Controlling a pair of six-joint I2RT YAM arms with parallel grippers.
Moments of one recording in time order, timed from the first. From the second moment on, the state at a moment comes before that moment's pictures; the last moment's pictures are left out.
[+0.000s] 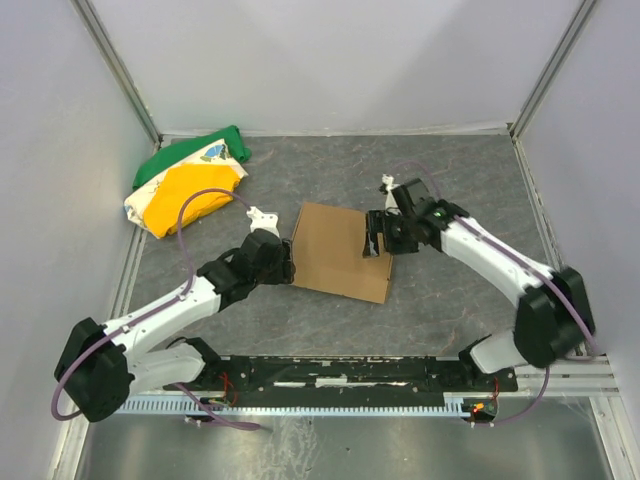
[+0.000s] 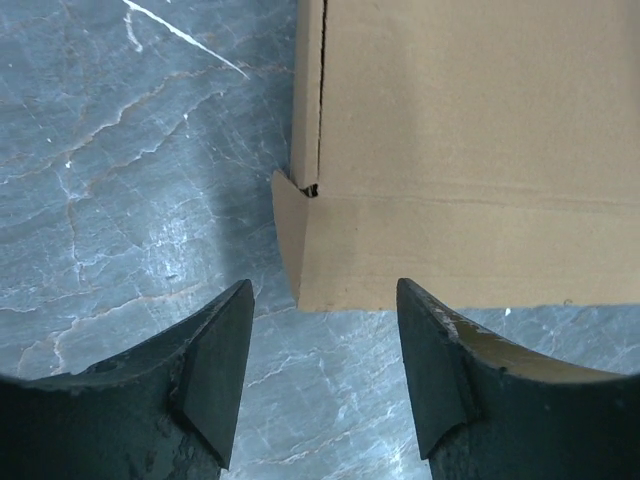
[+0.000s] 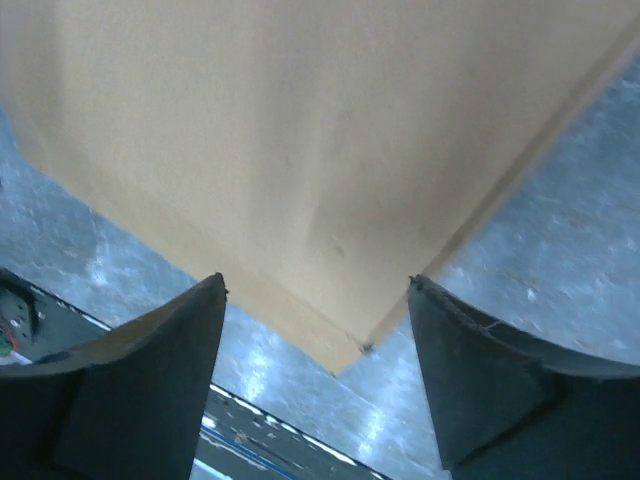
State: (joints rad) left arm -0.71 1.11 0.66 -0.36 -0.24 -0.53; right arm 0.50 1.52 1.10 -0.60 -0.21 0.37
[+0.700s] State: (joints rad) left arm -0.70 1.18 0.51 -0.06 -0.14 -0.53; right arm 0.54 1.16 0.64 -0.44 -0.18 0.57
